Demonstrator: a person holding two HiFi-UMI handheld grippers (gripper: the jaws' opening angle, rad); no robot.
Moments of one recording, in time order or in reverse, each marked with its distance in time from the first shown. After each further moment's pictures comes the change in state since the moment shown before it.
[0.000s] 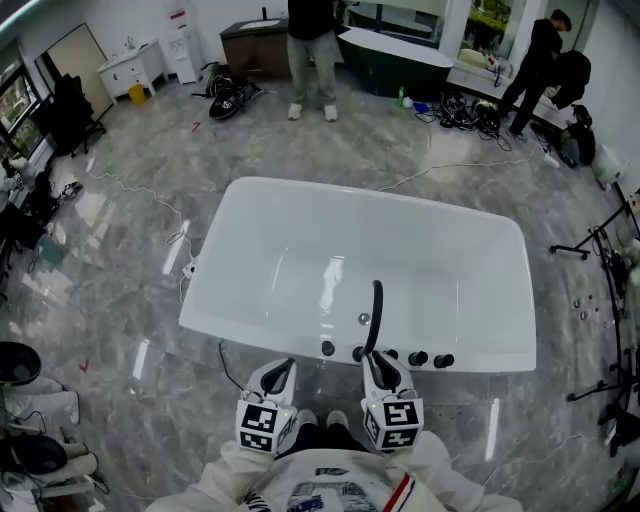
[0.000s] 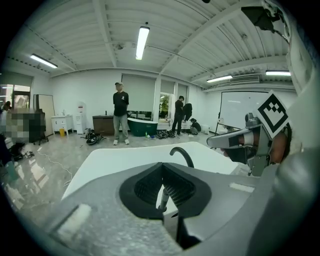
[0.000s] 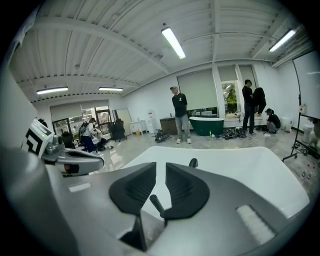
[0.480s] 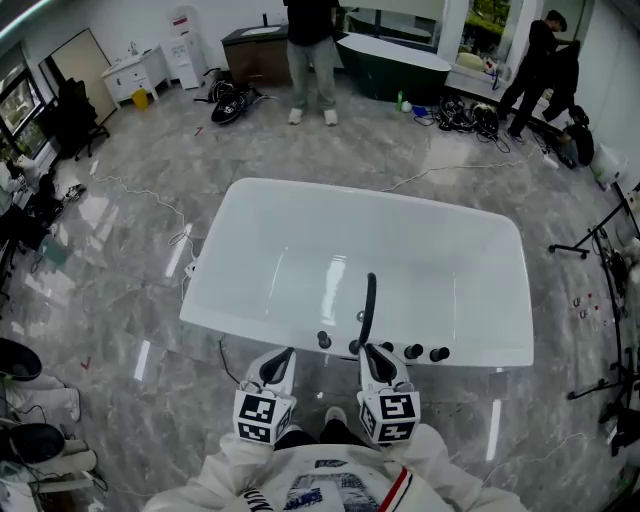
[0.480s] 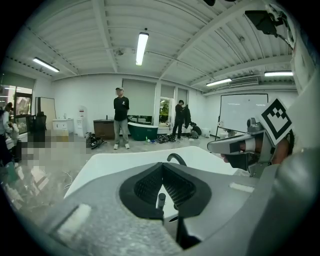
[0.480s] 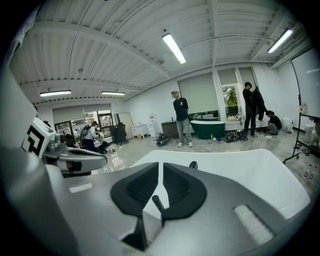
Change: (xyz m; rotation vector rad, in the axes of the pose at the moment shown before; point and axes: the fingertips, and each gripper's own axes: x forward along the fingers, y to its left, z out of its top) left arm -0.006 -0.025 0.018 0.017 -0.055 0.016; right arm -0.023 -0.006 0.004 0.002 -0.058 0.014
